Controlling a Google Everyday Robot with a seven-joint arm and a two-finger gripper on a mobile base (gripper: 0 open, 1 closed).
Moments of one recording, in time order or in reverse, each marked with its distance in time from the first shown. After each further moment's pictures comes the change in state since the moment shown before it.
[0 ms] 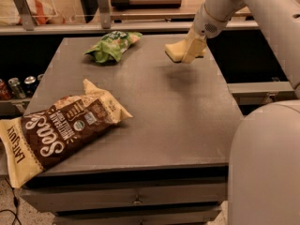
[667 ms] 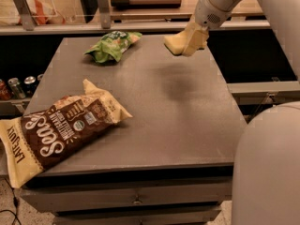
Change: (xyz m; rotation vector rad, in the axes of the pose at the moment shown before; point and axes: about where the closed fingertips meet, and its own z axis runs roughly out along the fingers) arm -0.016 0.001 -0.031 0.036 -0.018 -0.053
